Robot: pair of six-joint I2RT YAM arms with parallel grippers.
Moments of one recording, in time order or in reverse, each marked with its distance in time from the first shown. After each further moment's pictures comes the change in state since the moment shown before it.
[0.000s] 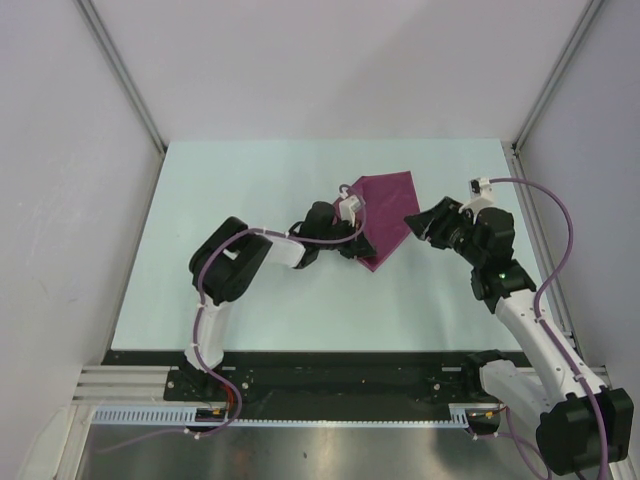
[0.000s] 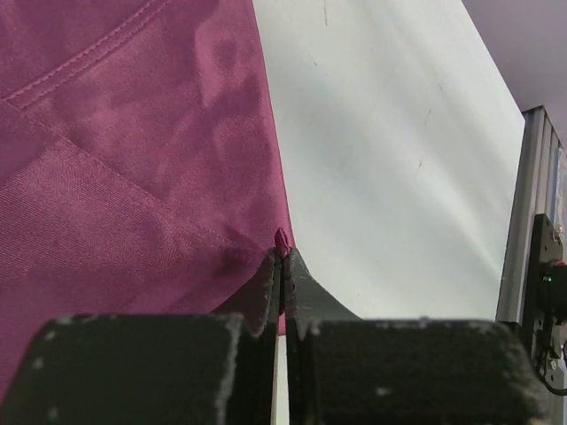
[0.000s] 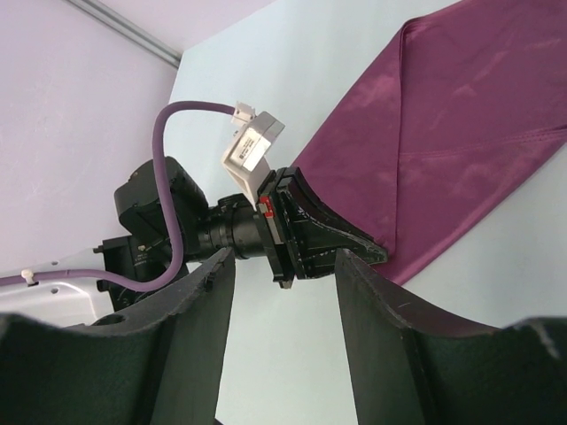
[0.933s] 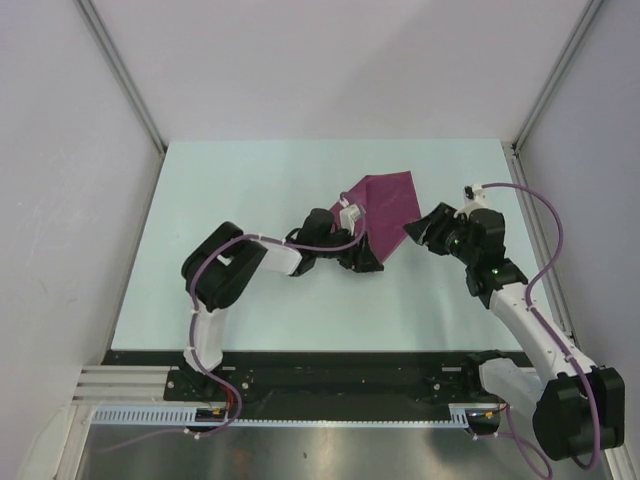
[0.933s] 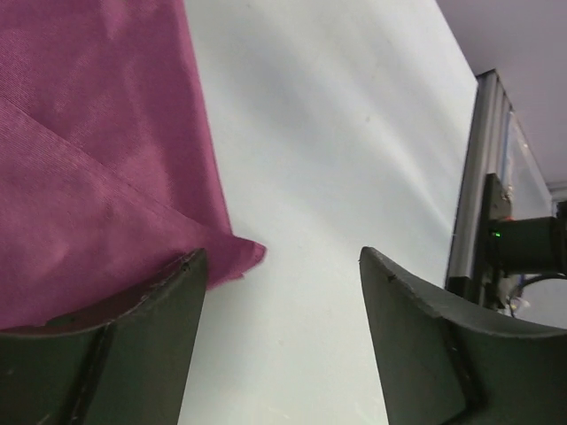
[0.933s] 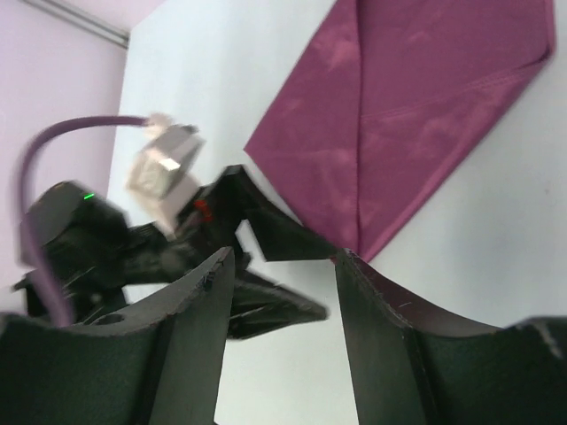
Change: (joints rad) left arm -0.029 -0.061 -0.085 0.011 0.067 -0.036; right arm -0.014 0.071 -0.044 0.001 0.007 0.011
